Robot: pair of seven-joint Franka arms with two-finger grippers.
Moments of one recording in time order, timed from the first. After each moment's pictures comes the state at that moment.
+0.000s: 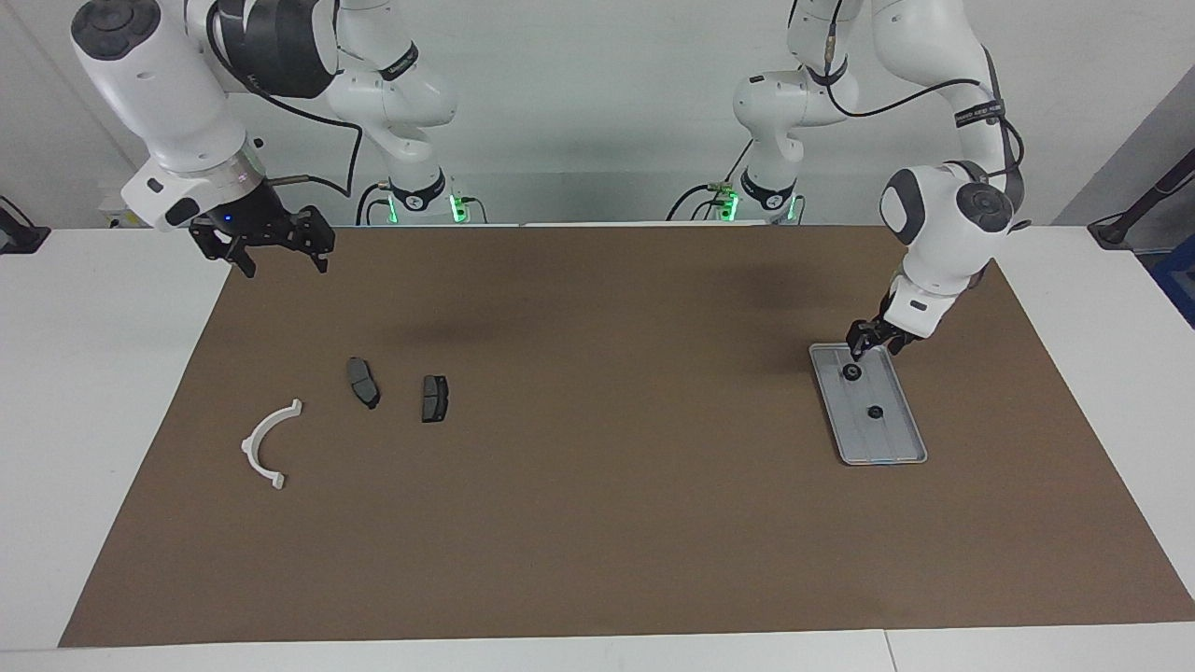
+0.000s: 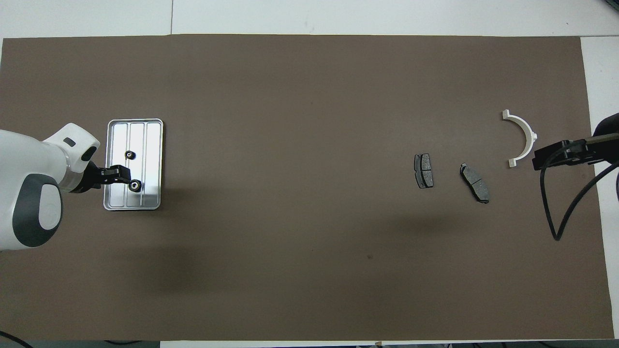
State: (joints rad) left arm 0.01 0.06 0.01 -2.21 0.02 2.27 -0.09; right arm -0.08 -0.03 0.04 -1.69 -0.03 1.59 -0.11
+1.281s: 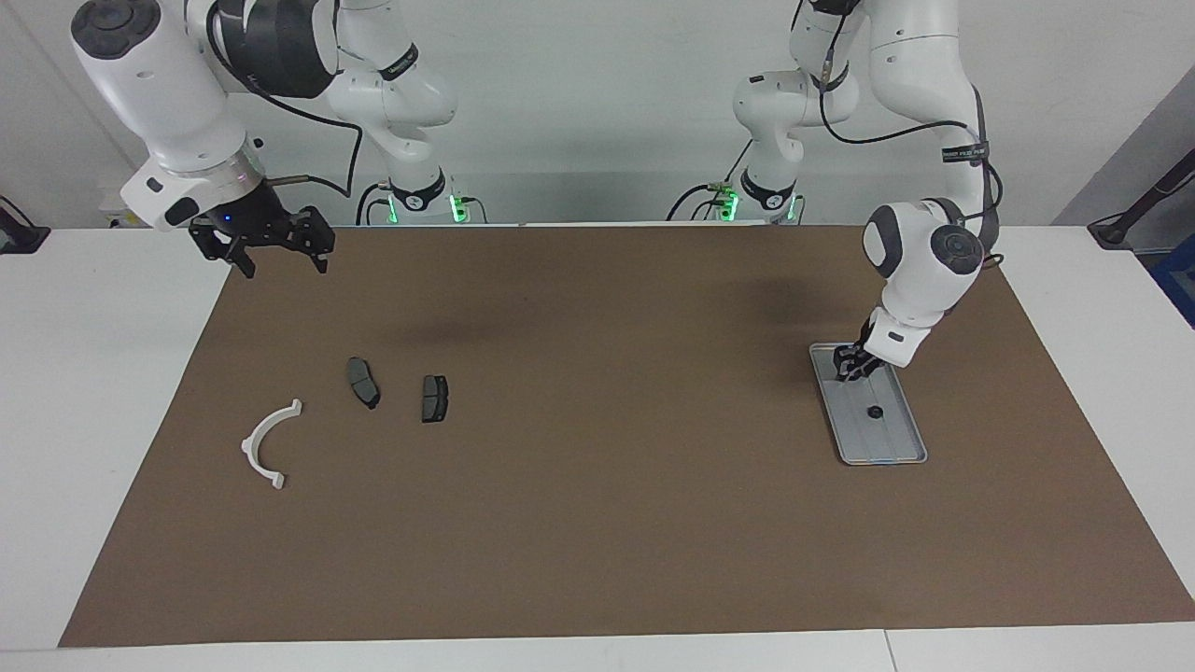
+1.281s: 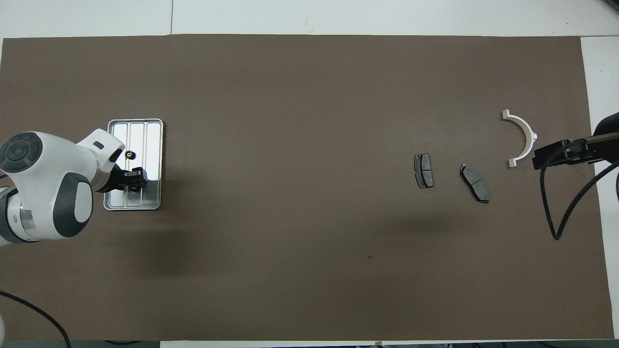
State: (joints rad) left arm 0.00 0.17 0.00 -2.22 0.02 2.34 -0.13; right arm -0.08 -0.03 0.04 -1.69 -0.03 1.59 -0.11
